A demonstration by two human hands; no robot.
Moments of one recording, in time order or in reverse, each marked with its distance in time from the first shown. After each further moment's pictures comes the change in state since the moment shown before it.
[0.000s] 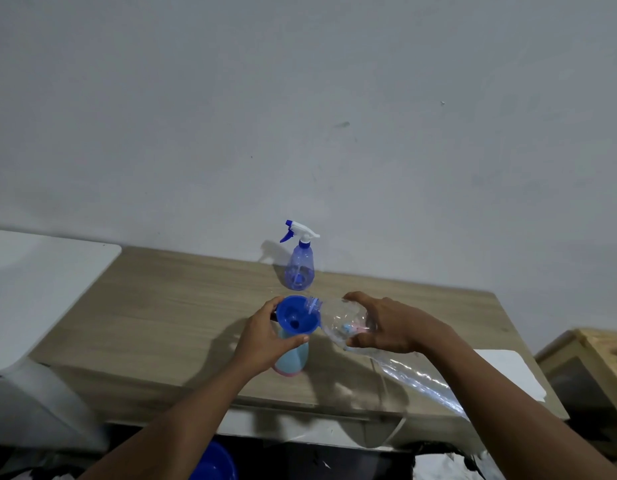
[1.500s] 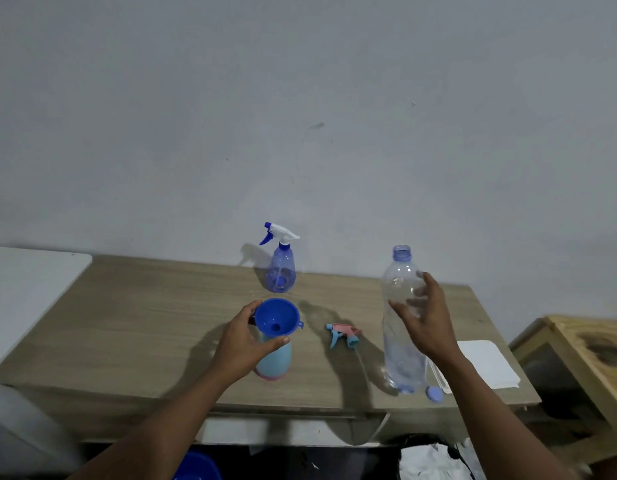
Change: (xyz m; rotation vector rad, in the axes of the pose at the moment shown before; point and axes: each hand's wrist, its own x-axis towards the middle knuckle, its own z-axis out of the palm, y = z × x) left_hand 0.003 -0.012 0.000 -0.015 0.020 -0.018; right_hand -0.027 0.088 0.042 0.645 0.813 0.238
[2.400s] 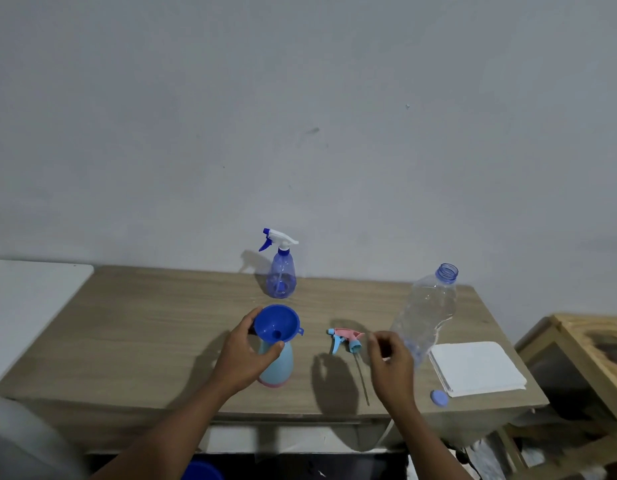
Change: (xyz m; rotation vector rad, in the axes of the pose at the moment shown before) left_hand -0.002 -0.010 0.005 -0.051 0.004 0.058; right_hand -0.074 -0.010 0.073 0.243 0.127 0.130
